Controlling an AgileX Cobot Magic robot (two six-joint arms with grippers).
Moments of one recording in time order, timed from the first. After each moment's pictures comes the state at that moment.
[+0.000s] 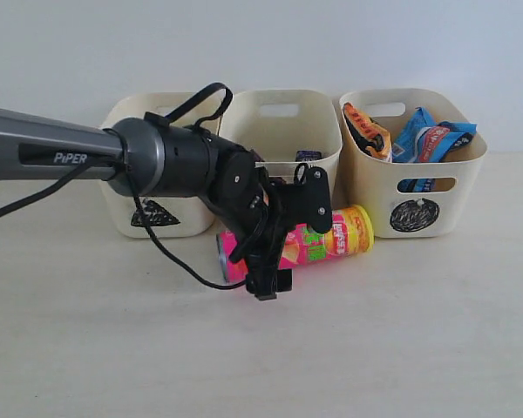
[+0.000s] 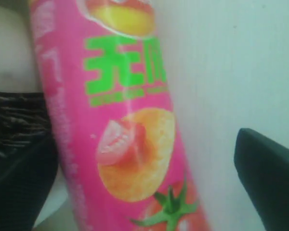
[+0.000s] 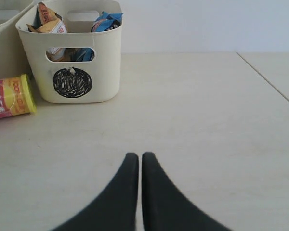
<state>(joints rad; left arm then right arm) -0.68 2.23 -1.60 0.02 0.49 0.92 -0.07 0.01 0.00 0.01 0.33 -0.02</state>
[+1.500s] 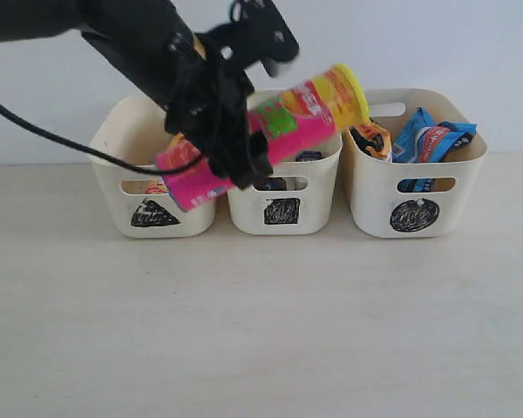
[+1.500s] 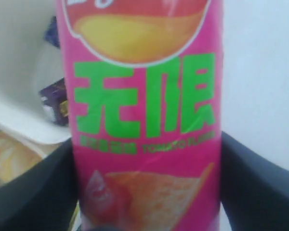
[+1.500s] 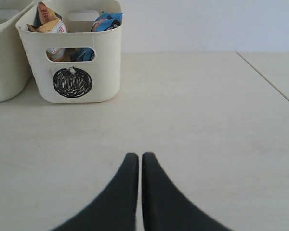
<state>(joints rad) -0.63 1.80 -1.59 -0.02 0.76 0.61 -0.07 0.01 0.00 0.01 0.33 -0.02</state>
